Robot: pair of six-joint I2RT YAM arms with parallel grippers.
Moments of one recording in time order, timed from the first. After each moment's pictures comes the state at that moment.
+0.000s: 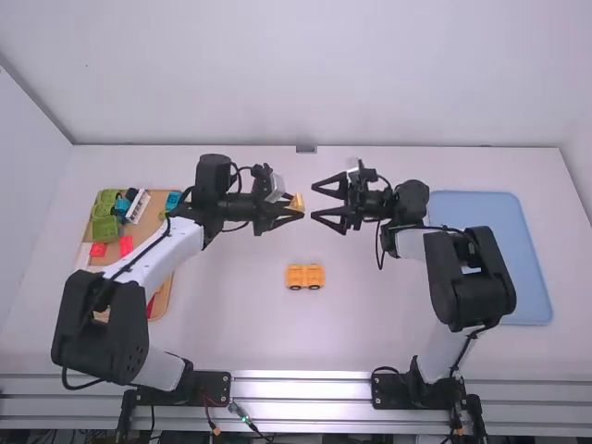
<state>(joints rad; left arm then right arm) -0.20 1.55 0.97 0.03 1.10 0.48 0.18 1.89 0.84 1.38 -1.38 0.60</state>
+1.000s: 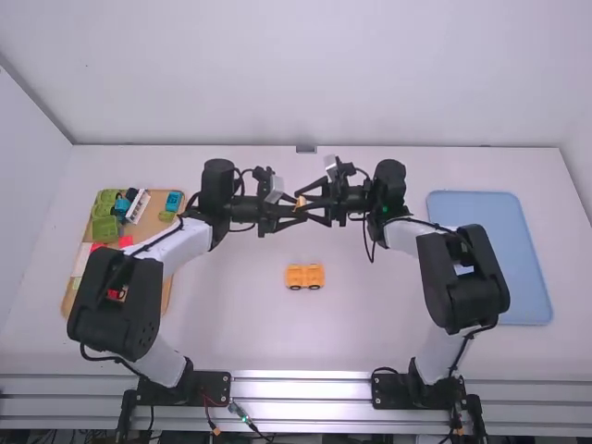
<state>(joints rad) -0.19 1.67 0.93 0.29 1.22 0.31 0.27 1.89 0.96 0.96 -1.40 0.35</state>
